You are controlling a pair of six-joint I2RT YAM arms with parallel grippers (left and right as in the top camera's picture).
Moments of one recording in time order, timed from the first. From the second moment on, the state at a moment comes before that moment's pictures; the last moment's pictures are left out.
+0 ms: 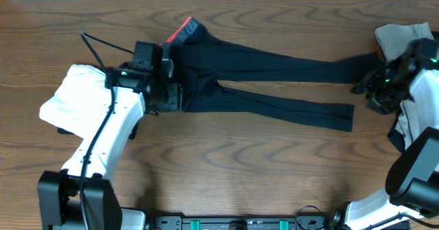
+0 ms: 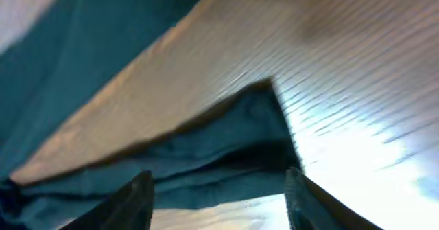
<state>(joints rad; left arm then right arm) -0.17 1.57 1.14 -0.87 0.11 -0.15 -0.35 1.79 1.31 -0.97 -0.27 0.34</state>
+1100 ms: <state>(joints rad) -0.18 1.57 1.11 -0.85 0.12 -0.17 -0.28 1.77 1.07 -0.85 -0.15 0.38</state>
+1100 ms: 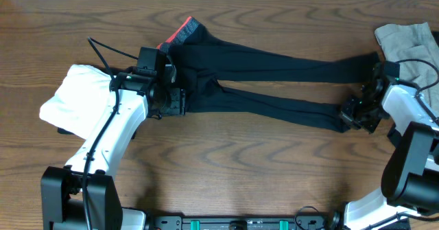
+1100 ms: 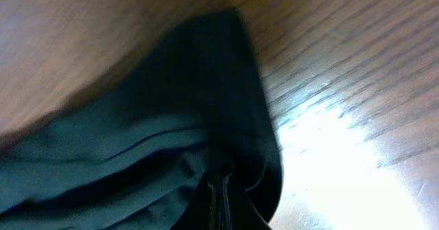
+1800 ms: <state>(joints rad) -0.18 1.57 1.11 -0.84 0.12 -0.17 -0.29 1.22 1.22 -1.08 -0.33 0.29</state>
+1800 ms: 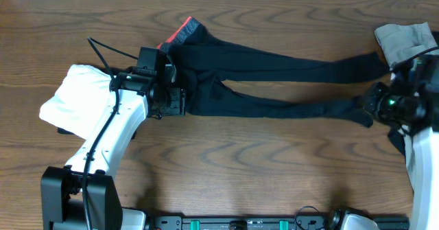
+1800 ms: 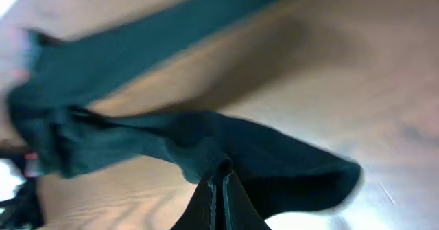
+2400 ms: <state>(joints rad) -0.18 1.57 1.11 -0.82 0.12 -0.17 -0.30 1.31 1.32 -1.16 -0.08 0.36</state>
